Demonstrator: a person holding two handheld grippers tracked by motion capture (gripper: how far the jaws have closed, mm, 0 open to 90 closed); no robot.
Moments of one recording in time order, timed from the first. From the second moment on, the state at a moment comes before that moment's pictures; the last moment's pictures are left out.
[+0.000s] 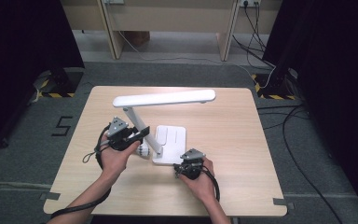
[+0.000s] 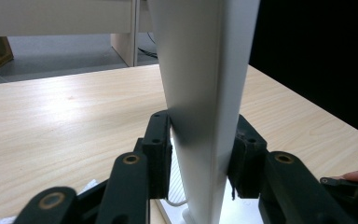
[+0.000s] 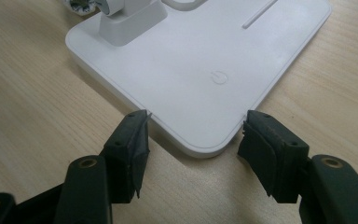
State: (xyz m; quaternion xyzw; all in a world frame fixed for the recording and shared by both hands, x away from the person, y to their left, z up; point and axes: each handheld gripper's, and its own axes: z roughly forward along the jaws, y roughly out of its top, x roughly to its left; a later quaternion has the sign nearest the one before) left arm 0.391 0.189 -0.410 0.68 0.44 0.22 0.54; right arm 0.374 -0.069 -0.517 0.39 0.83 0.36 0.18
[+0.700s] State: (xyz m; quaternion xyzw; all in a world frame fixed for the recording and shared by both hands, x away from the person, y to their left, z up) left arm 0.368 0.244 -0.409 0.72 0.38 0.22 0.53; right arm 0.356 -0.095 -0.486 0.40 0.80 0.40 0.20
